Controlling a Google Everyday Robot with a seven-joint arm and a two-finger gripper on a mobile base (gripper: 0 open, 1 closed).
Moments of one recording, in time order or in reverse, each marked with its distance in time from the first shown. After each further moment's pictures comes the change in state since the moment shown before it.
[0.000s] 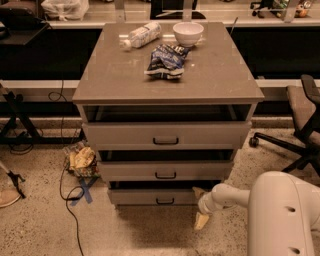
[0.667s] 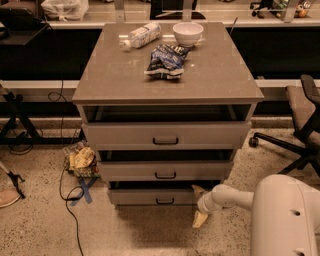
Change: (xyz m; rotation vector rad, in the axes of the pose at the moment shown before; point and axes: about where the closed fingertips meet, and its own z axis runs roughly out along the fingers) arm -0.008 -0.012 0.003 0.052 -0.028 -0.003
